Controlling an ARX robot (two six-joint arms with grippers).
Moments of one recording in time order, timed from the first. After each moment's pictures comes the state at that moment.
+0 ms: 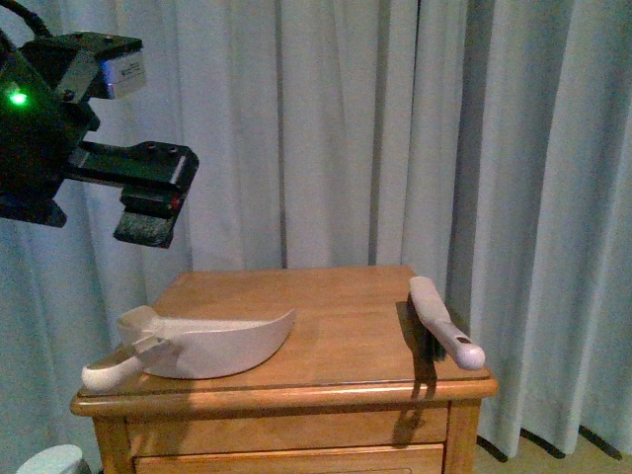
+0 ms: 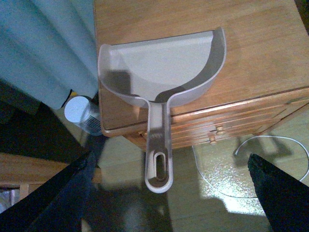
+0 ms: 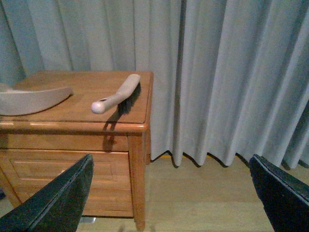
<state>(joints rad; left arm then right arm) -0.30 1.56 1.37 -0.48 -0.18 0.05 0.00 0.00 0.02 0.00 0.00 0.00</state>
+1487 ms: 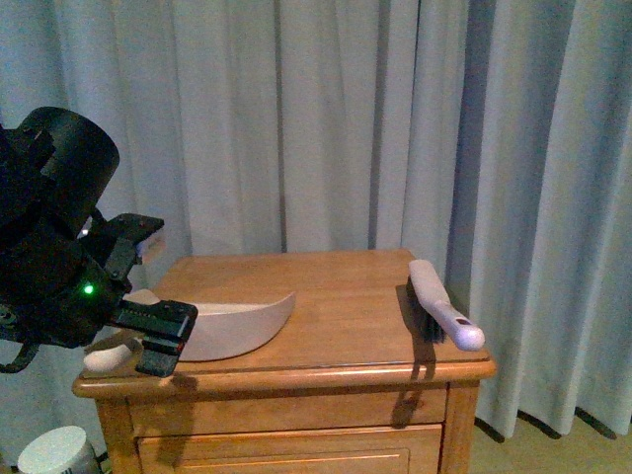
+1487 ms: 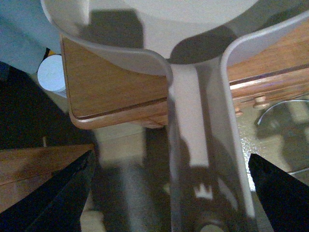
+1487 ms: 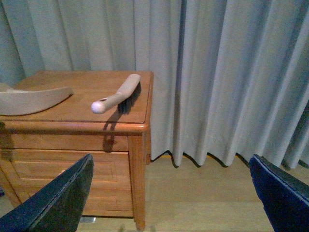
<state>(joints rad) -0.17 1.94 1.38 -0.32 -0.08 0.13 0.00 0.00 0.02 0.00 0.00 0.00</state>
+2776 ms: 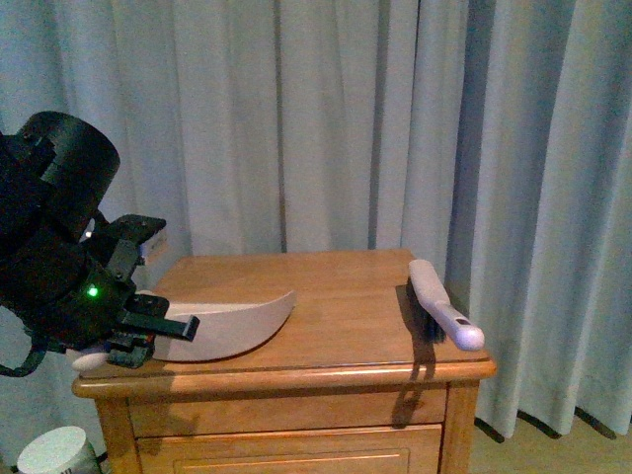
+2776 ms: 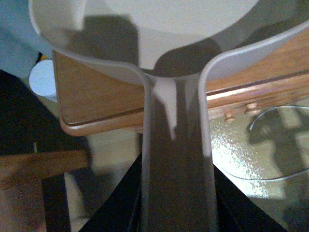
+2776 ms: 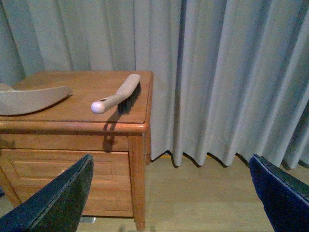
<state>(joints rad) -0.17 1.93 1.36 -0.27 -0.05 0.11 0.00 0.00 0.02 0.00 0.00 0.00</state>
